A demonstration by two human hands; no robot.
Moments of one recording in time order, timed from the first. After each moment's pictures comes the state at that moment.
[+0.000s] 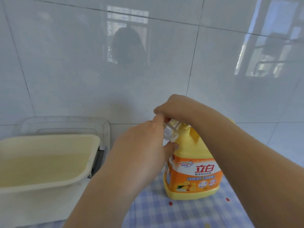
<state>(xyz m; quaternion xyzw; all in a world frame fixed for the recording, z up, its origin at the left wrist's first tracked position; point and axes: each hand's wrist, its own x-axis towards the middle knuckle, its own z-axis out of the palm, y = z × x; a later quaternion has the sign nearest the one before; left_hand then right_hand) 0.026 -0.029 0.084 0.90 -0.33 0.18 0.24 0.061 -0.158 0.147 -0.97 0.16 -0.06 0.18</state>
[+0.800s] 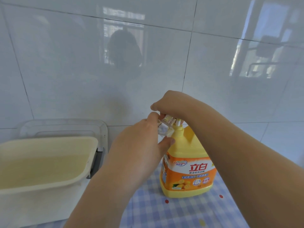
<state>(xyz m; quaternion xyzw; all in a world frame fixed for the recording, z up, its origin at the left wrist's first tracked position) 0.018 -0.030 0.091 0.89 -0.31 0.21 0.27 0.056 -0.155 0.163 -0.97 0.17 -0.06 0.17</state>
